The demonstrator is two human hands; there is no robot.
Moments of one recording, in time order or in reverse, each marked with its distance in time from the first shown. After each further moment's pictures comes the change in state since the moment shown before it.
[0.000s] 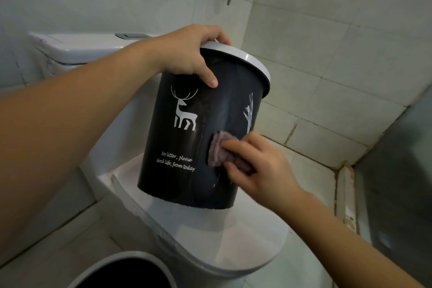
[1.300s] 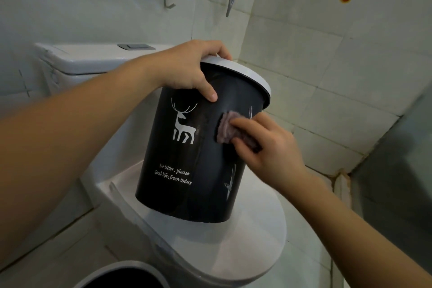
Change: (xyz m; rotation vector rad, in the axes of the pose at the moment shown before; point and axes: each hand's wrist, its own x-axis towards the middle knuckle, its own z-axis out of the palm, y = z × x) left_hand -0.008 0.003 0.000 -0.009 -0.009 0.032; right_hand 0.039 0.015 -0.018 -0.132 0.097 0.031
